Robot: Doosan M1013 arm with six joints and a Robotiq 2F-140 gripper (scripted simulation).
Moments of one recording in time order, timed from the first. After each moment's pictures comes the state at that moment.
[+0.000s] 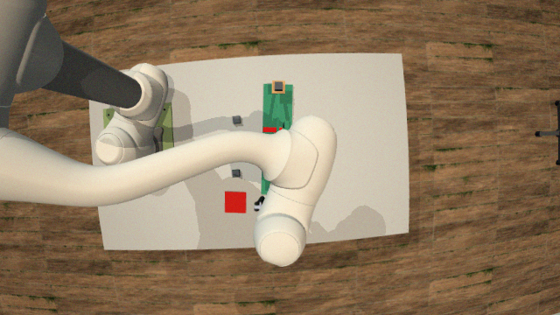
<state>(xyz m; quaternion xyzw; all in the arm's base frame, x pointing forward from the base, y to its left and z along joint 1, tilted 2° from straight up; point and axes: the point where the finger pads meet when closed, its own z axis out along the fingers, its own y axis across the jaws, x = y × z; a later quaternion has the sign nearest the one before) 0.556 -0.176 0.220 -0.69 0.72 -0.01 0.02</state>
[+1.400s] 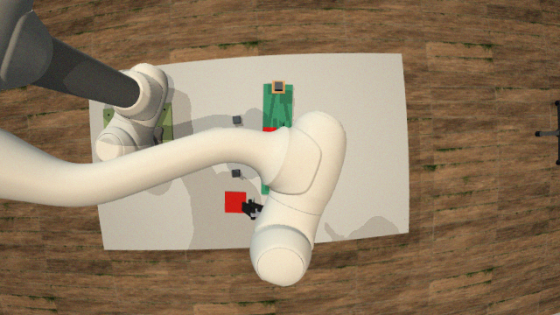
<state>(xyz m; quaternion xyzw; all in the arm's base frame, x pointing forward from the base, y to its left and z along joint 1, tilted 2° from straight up) 0.554 -0.176 0.285 -0.69 0.72 -0.02 0.02</state>
